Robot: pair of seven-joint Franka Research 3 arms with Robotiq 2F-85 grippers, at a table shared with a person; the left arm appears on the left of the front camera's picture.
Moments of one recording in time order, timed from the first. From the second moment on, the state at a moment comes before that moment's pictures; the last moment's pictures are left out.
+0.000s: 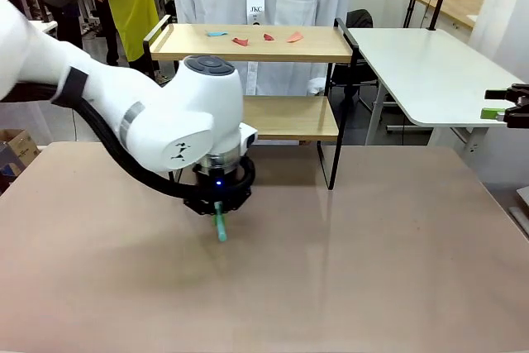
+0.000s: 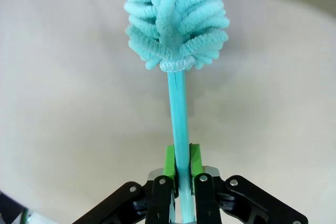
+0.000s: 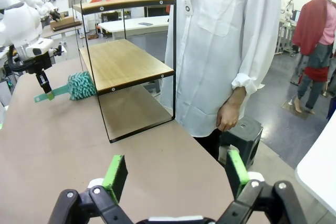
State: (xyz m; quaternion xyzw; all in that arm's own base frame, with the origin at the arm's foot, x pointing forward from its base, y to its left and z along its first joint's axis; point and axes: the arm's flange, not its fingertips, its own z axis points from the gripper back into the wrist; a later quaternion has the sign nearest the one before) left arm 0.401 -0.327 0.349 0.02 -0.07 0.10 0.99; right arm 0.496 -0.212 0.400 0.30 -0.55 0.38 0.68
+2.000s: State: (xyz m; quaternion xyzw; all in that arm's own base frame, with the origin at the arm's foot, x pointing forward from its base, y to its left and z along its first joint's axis) left arm 0.345 -0.245 0.389 -0.03 -0.16 -0.16 0.97; right arm 0.496 -0.212 0.399 0.30 -0.55 0.38 0.68
